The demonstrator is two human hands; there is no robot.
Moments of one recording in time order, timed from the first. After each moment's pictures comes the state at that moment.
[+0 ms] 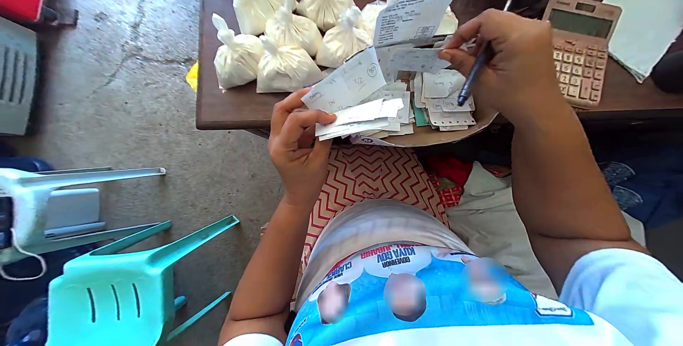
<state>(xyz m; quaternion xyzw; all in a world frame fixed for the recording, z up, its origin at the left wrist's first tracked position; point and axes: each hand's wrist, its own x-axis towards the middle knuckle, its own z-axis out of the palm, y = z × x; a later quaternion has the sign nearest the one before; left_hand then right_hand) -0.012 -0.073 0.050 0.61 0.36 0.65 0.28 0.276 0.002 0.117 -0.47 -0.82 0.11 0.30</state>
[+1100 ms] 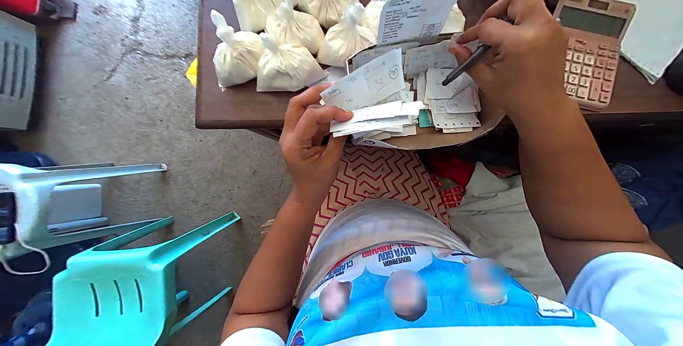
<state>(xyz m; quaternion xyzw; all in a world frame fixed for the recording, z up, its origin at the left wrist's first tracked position) -0.001 -0.069 0.053 0.62 0.36 0.63 0.30 0.285 0.011 0.106 -0.53 -0.81 0.01 0.24</state>
